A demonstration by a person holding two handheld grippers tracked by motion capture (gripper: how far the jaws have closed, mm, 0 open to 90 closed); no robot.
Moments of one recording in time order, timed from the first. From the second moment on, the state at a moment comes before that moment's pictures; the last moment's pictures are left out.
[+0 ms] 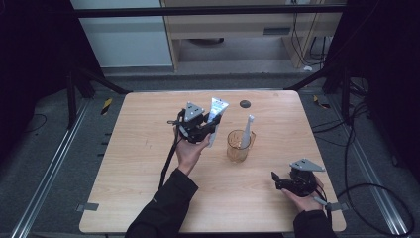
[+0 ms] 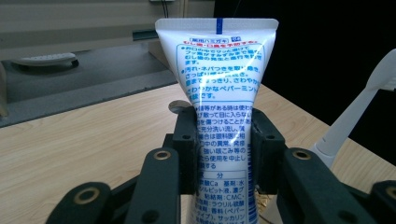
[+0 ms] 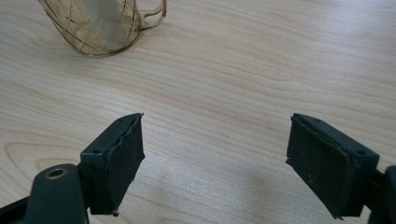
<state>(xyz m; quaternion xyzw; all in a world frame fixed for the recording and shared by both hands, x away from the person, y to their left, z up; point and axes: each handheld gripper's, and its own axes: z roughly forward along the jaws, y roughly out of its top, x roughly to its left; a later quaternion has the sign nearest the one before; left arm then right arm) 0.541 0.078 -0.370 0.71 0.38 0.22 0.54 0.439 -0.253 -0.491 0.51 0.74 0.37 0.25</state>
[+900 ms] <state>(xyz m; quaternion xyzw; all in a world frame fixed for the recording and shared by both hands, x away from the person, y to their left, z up) 0.552 0.037 -0.364 0.70 0.35 0.21 0.58 0.440 -0.253 -0.492 0.51 0.73 0.37 0.26</state>
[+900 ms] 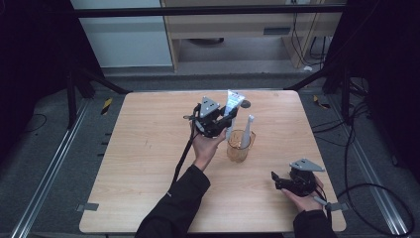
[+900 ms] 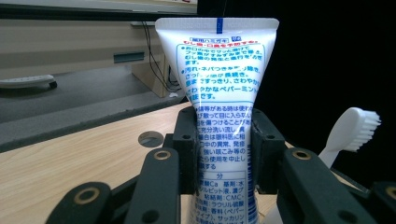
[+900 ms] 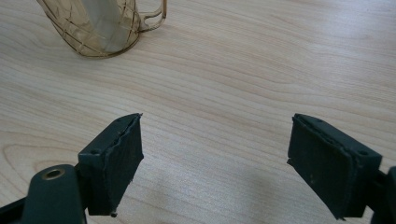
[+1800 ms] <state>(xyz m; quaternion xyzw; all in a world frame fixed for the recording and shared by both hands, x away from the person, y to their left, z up) 0.561 0.009 -0.380 0.70 0.35 0.20 0.59 0.440 -0.252 -0.494 0.50 0.74 0.37 0.26</state>
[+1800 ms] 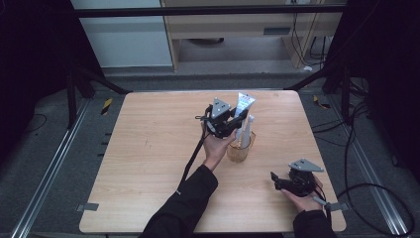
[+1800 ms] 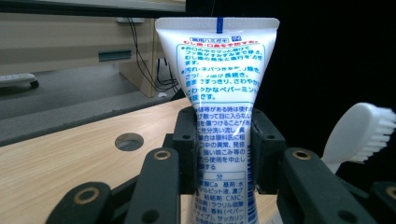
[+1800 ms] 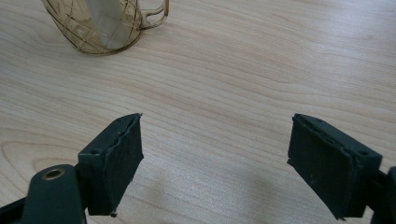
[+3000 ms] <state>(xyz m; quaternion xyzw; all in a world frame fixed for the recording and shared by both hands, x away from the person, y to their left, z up) 0.567 0.005 -0.411 0.73 0.34 0.18 0.56 0.440 -0.251 -0.496 0.50 0.74 0.36 0.26</state>
